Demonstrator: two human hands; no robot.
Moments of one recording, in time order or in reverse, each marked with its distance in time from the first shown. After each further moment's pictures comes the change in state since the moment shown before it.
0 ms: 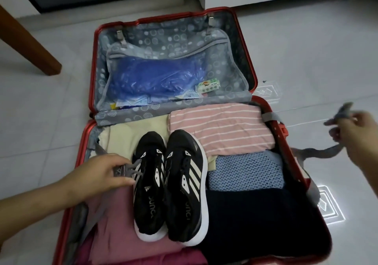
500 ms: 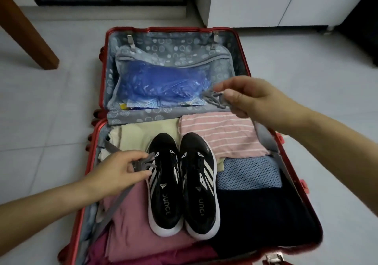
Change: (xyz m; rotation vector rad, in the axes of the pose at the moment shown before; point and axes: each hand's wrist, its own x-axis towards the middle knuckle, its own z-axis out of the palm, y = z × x) left_hand -0.011 -0.020 0.003 -0.314 0.095 0.052; right_hand -0.199 -0.223 0.121 -0.008 -0.917 -0.495
